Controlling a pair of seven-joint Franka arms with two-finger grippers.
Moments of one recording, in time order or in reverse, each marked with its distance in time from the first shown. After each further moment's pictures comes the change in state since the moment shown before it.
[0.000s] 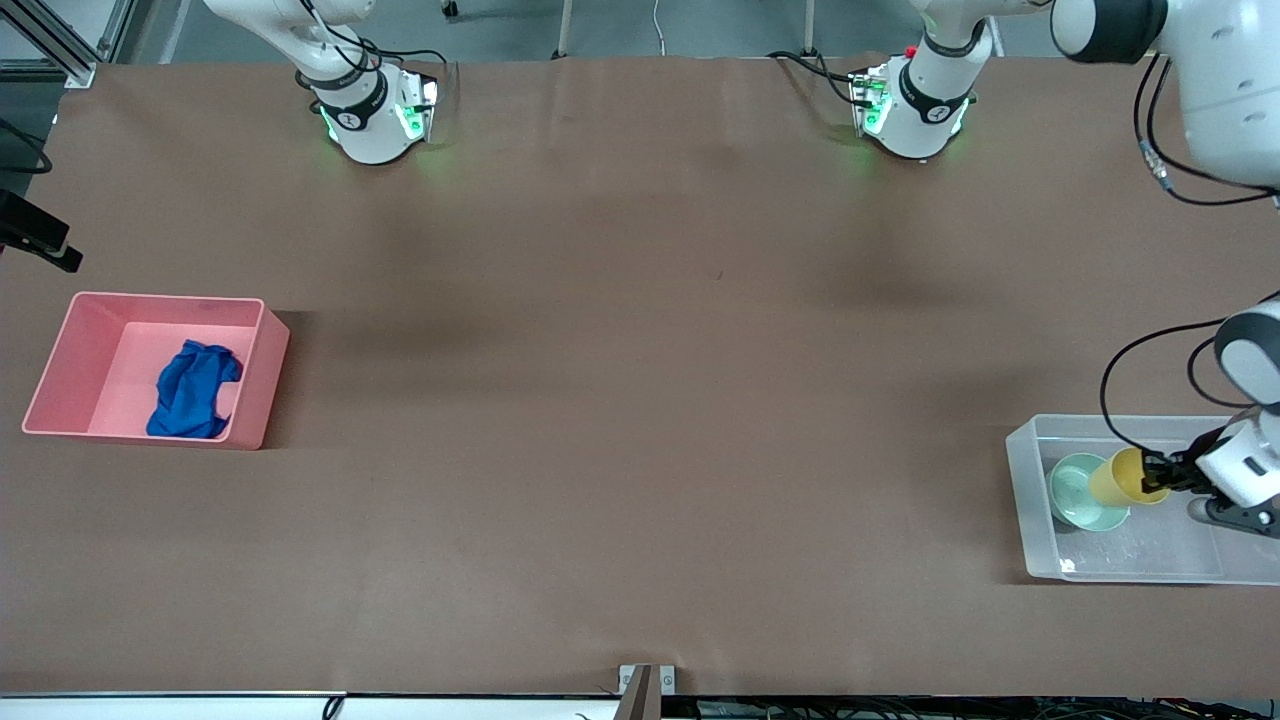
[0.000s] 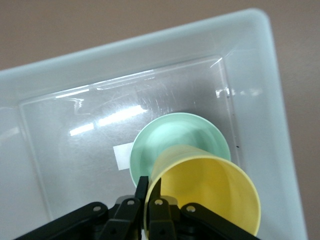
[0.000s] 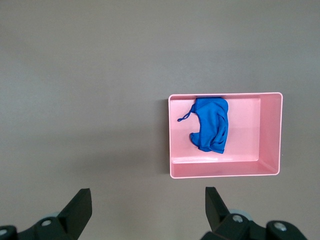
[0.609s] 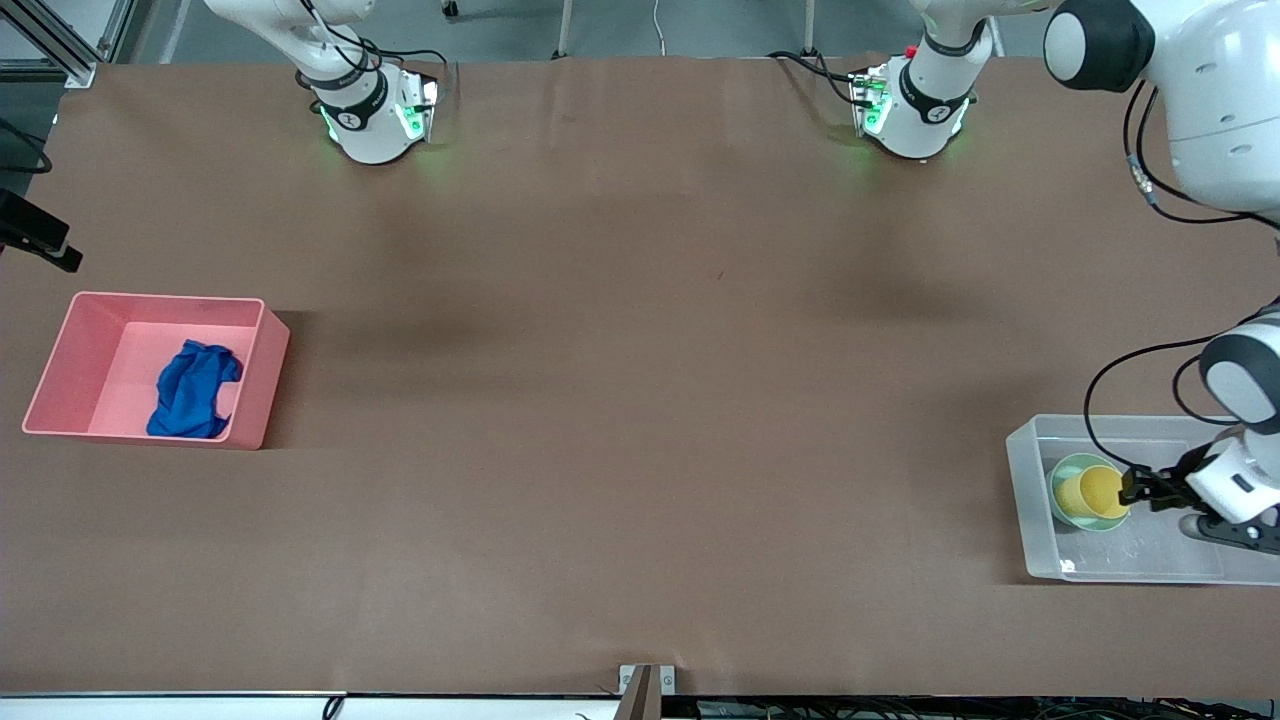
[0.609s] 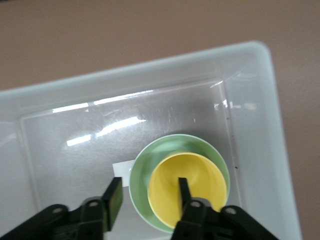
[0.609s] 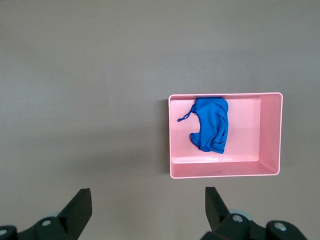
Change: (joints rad) left arm 0.002 -0.015 0.007 0.042 -0.066 -0.001 0.000; right arm 0.000 0.000 0.000 0.000 0.000 0.000 0.000
